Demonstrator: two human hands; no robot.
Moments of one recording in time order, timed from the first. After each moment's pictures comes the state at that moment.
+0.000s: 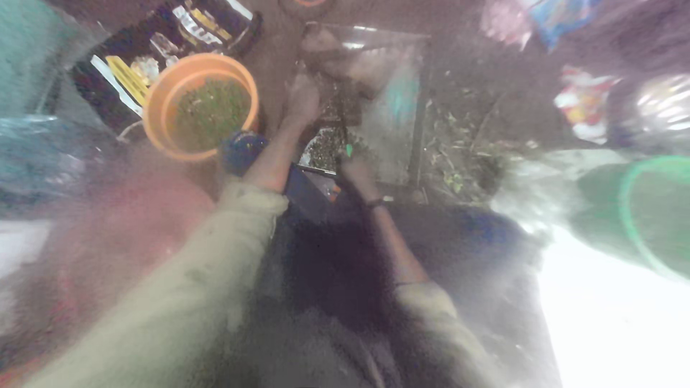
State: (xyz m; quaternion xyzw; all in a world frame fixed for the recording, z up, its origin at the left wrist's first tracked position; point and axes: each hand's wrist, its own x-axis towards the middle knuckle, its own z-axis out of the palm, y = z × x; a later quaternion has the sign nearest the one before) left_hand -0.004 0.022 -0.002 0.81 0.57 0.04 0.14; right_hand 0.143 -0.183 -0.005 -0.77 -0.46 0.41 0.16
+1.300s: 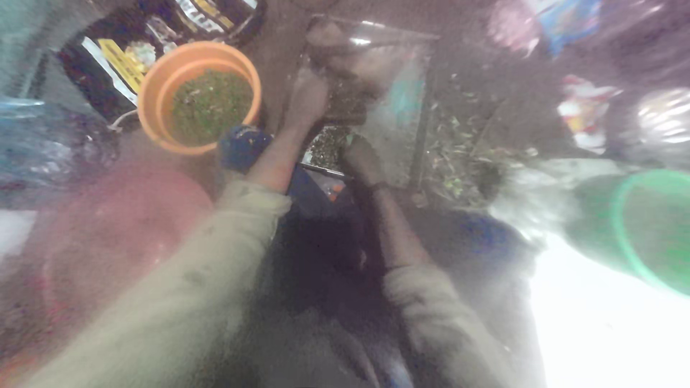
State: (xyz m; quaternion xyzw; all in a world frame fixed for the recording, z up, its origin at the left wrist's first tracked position) left_hand 0.004 0.018 0.000 0.81 0.58 0.03 0.12; right_hand 0.145 -0.127 -0.006 -0.77 -0.55 0.33 0.03
